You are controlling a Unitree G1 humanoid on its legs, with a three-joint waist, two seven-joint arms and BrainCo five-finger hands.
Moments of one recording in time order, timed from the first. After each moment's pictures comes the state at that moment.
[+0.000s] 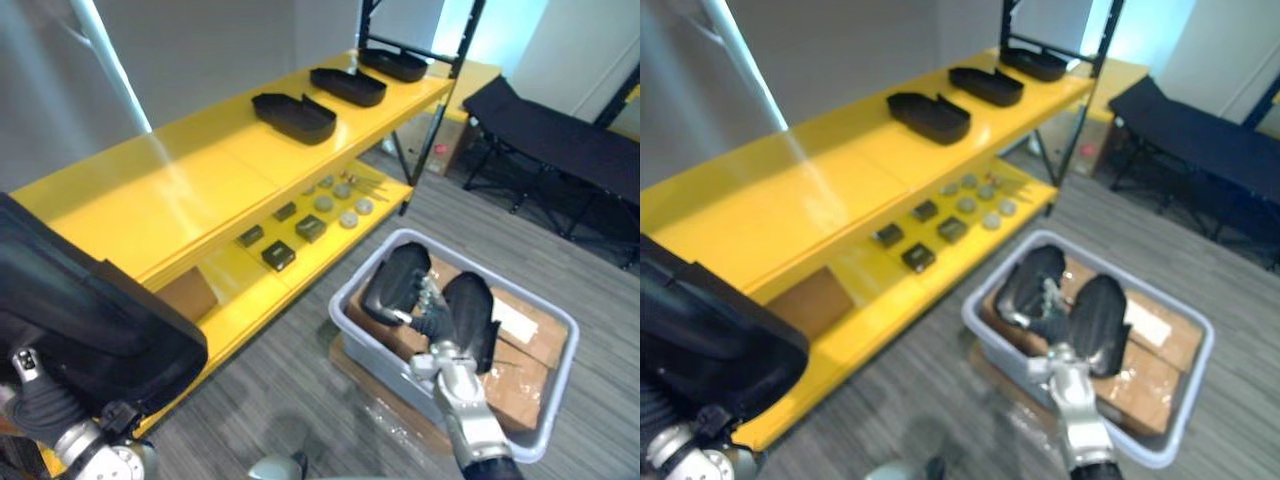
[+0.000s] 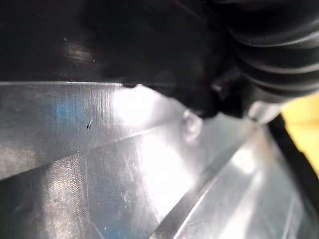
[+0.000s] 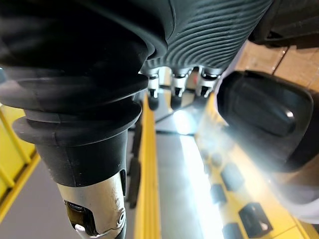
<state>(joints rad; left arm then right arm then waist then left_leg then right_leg) 0.45 -0.10 0.41 -0.47 -0.11 -0.28 0.49 0.04 -0.12 0.08 0.13 0.06 -0.11 -0.11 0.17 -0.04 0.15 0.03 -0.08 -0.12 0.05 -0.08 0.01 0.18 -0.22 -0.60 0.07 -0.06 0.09</state>
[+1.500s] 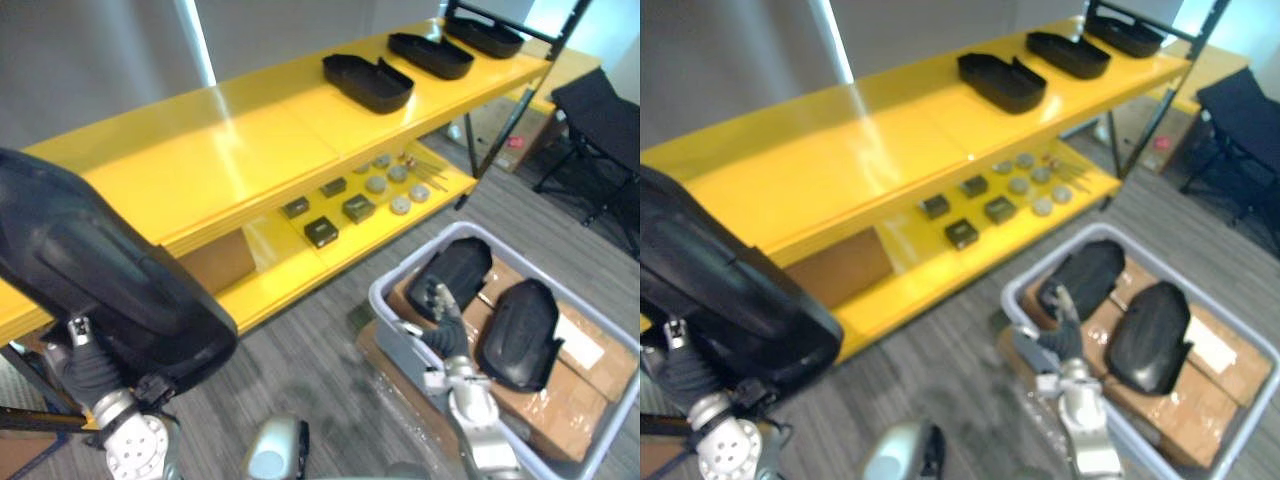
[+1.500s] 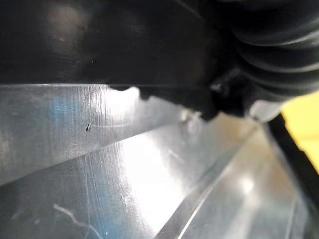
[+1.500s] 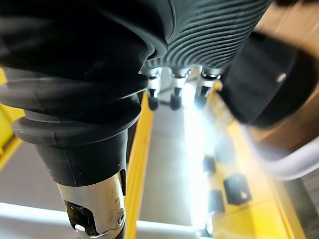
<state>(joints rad) 0.38 0.03 0.30 -0.42 -0.10 -0.21 0.58 0.14 -0.14 0.08 0.06 -0.04 -0.22 -0.18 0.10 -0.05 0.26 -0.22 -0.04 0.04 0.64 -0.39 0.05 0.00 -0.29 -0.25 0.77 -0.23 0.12</state>
